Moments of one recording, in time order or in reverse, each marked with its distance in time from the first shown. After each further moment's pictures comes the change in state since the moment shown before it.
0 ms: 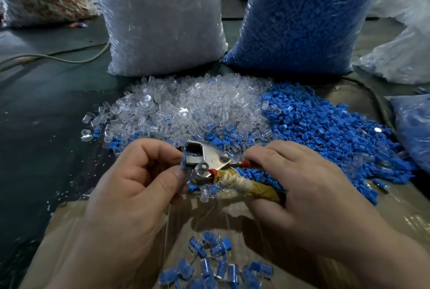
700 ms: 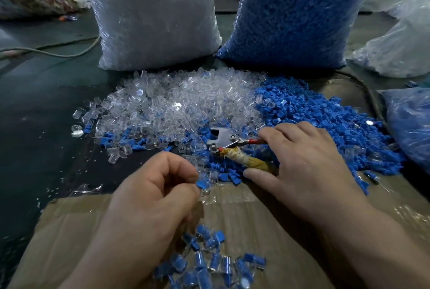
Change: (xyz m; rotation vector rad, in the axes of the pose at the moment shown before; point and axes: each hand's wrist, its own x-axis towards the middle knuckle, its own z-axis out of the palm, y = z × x) left_hand -0.010 0.012 0.020 0.187 -0.138 -0.256; right_hand 0.012 0.015 0.006 -0.217 -0.117 0.290
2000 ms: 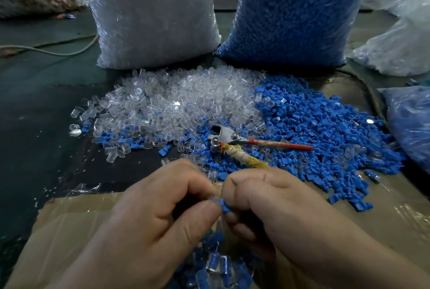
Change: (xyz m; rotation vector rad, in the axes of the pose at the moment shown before) left_hand -0.004 0.006 -0.009 0.235 -0.174 0.605; right_hand -0.028 -0.043 -0.017 1.346 -0.570 0.112
